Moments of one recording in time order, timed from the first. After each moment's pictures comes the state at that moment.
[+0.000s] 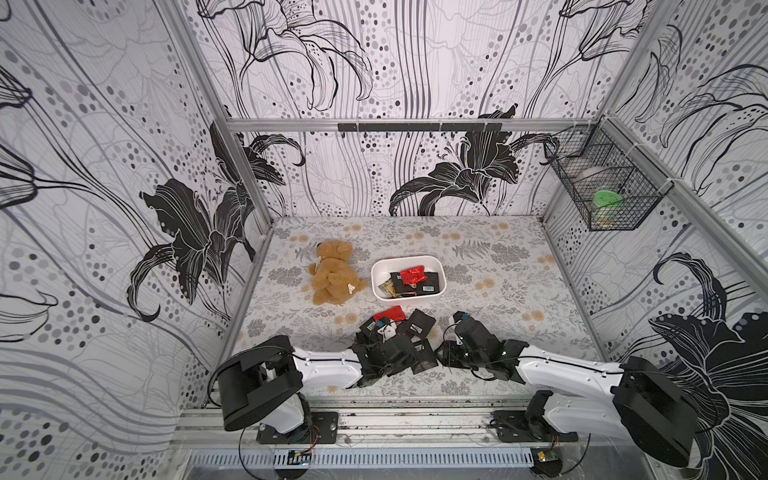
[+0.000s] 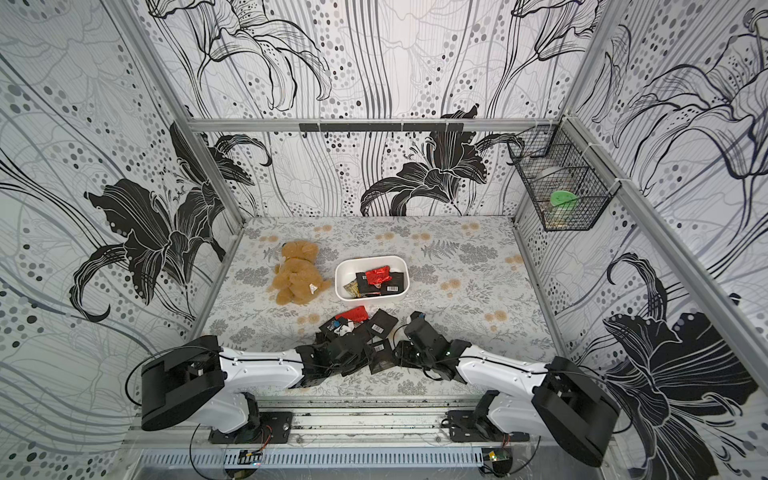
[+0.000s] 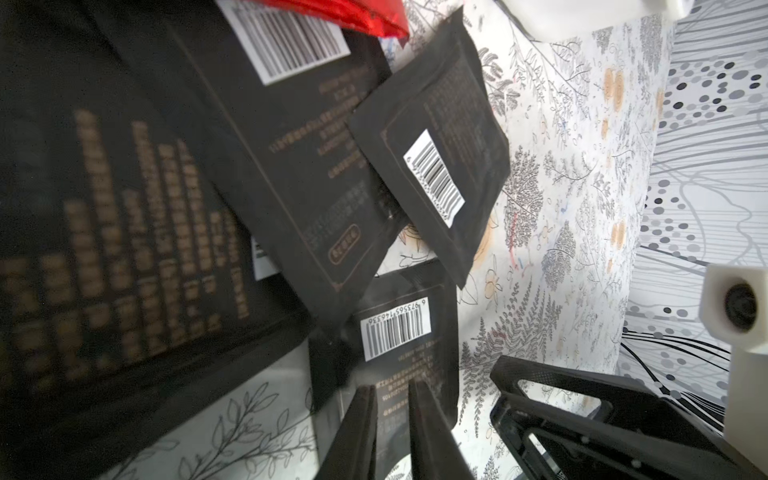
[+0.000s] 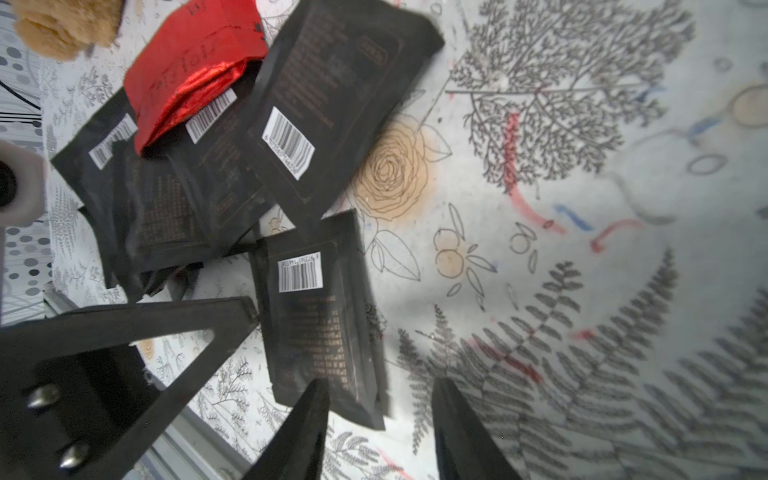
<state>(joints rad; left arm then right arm) -1.08 1.50 0.54 0.14 -0.18 -1.43 0.86 1.21 0.43 -0.12 -0.10 0.88</state>
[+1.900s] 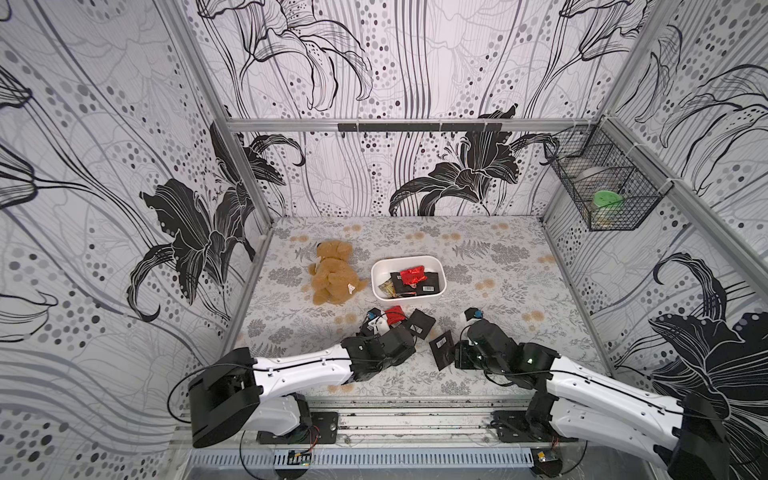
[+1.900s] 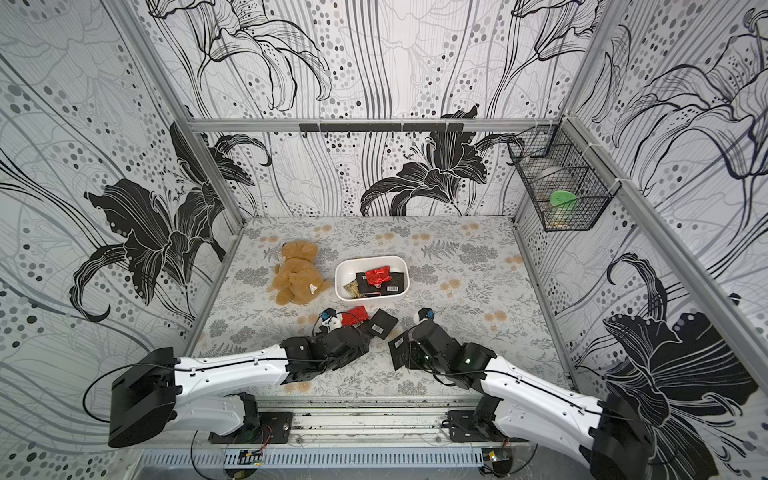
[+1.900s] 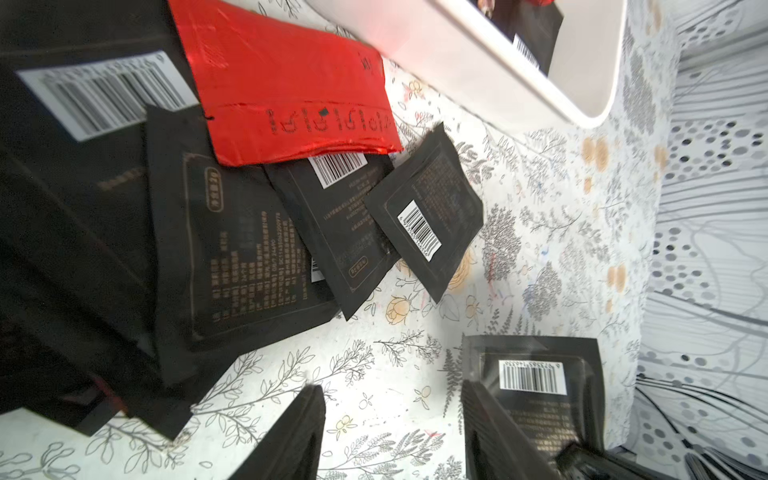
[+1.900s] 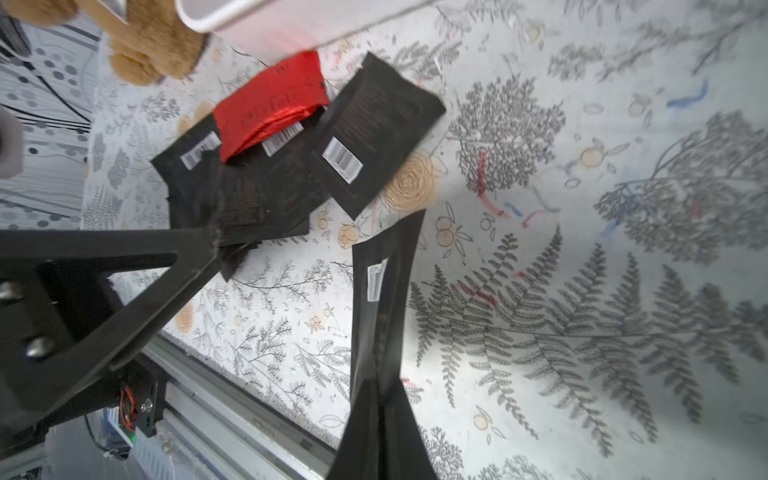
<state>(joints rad) -1.09 1.31 0.68 -0.27 -0.33 -1.45 0.93 0.89 0.53 -0.47 0.03 0.85</state>
